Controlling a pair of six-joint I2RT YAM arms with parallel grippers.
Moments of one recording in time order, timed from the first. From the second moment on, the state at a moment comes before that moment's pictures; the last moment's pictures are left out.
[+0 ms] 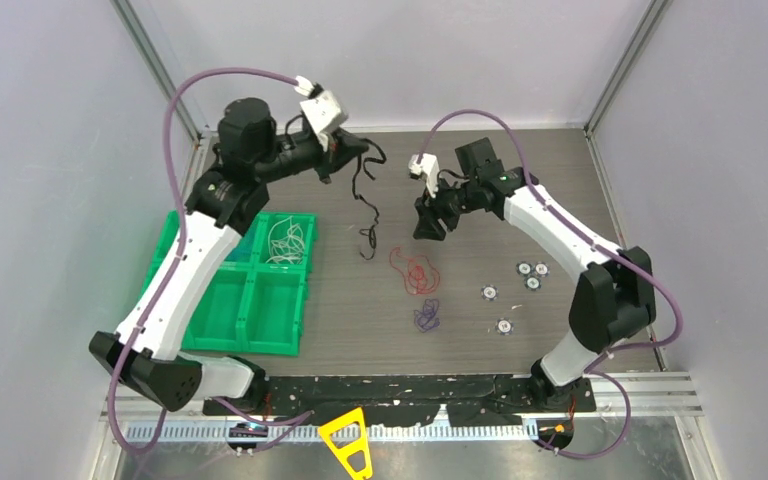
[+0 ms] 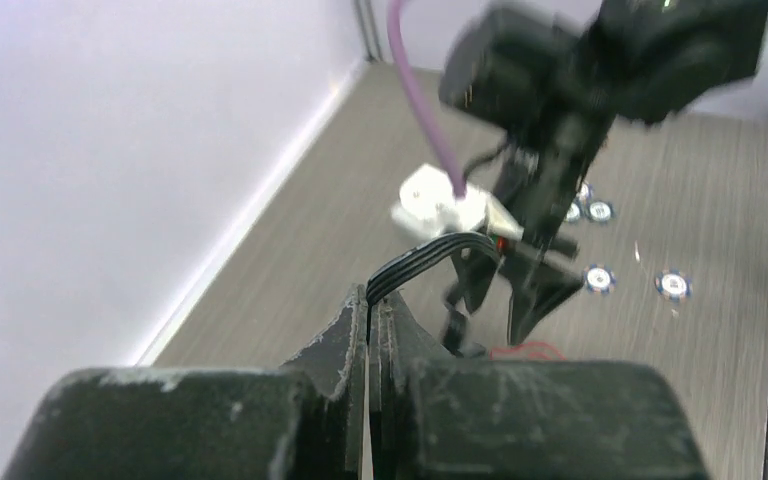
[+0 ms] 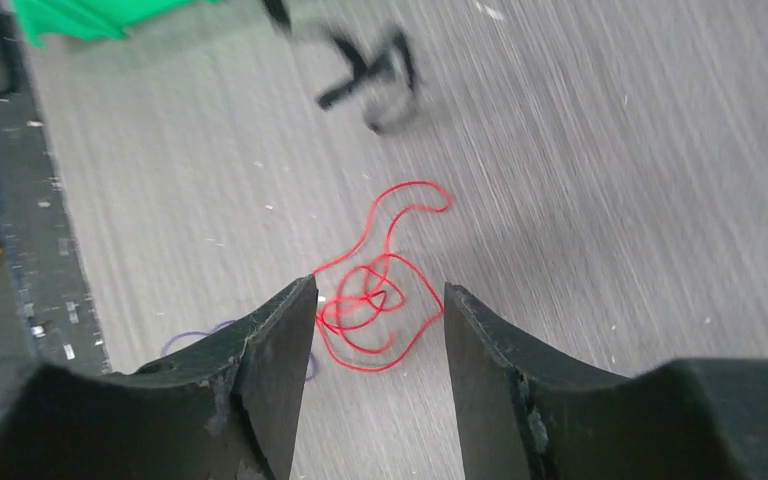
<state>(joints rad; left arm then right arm) -0.46 1.34 1.55 -0.37 0.64 0.31 0.44 1.59 1.39 -0.67 -0.72 -0.51</state>
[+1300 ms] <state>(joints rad) 0.43 0.90 1.67 -0.84 -0.06 0.36 0.44 1.47 1.27 -0.63 -0.56 -0.32</state>
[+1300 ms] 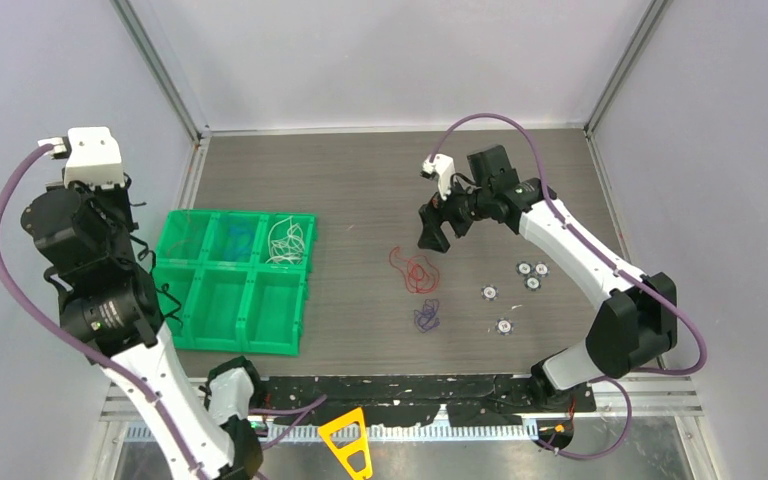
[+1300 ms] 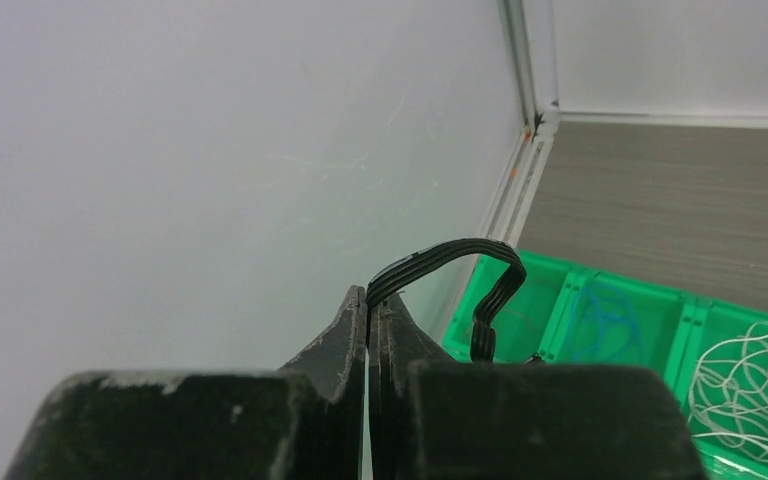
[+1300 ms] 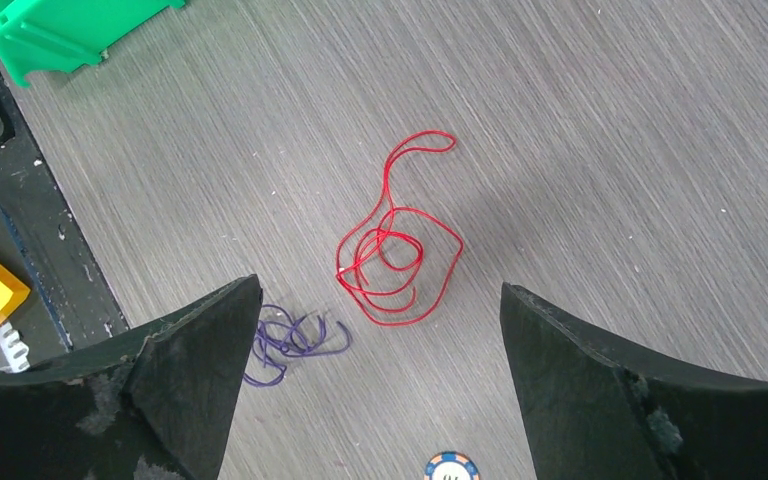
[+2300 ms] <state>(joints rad) 0.81 0.90 1.04 -0.69 0.32 0.71 0.44 1.42 1.27 -0.74 -0.54 -0.33</state>
